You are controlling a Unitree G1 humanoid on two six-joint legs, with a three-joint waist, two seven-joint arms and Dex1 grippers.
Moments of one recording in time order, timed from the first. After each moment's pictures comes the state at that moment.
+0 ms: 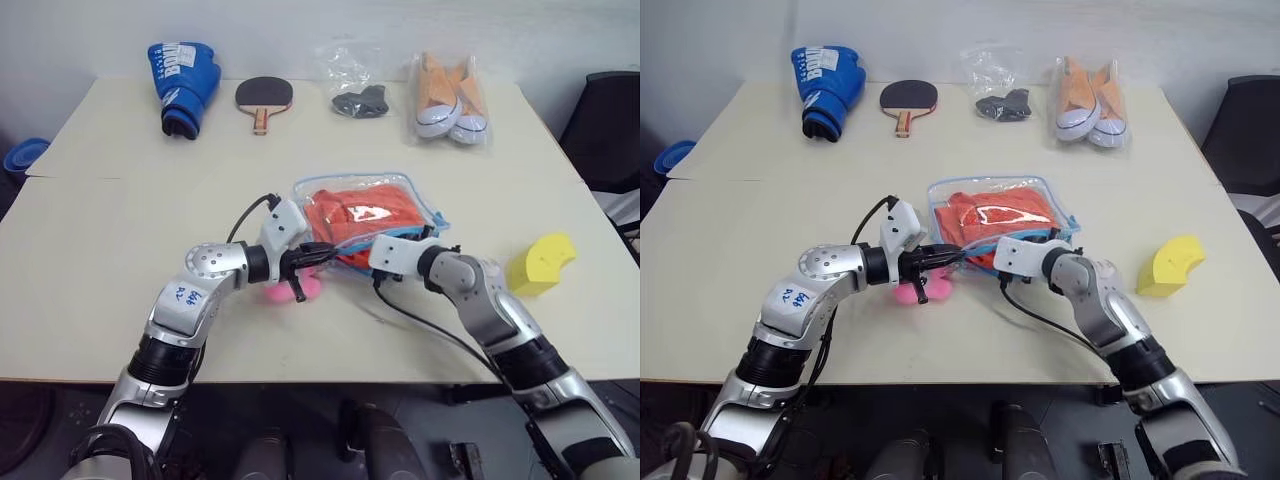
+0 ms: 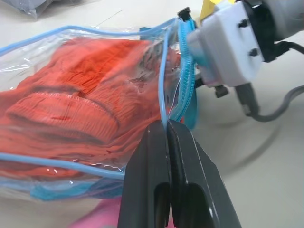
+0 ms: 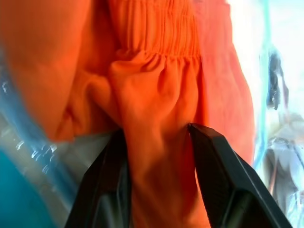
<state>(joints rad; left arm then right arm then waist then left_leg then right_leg) -0.58 0.42 -0.17 -0.14 -0.27 0.59 -0.74 -0.60 -0.53 0.36 0.12 -0.52 0.19 0.55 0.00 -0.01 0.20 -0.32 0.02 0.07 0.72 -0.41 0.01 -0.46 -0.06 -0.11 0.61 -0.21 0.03</state>
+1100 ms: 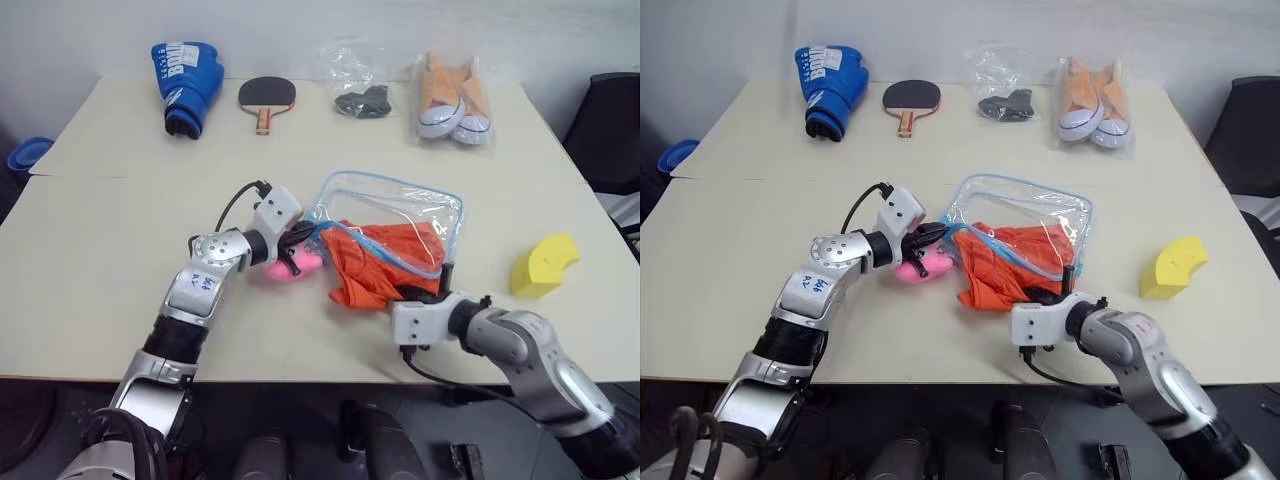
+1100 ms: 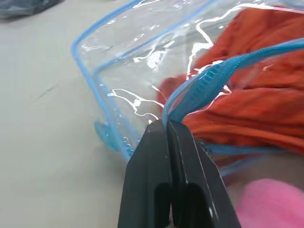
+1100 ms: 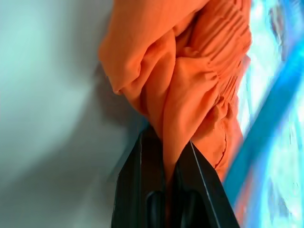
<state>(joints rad) -0.71 0.40 -0.17 0.23 -0.08 0.39 -0.55 -0.05 -0.83 0.19 -0.49 -0.43 -0.01 0.71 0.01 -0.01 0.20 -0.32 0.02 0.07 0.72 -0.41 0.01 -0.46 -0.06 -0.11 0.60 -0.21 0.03</state>
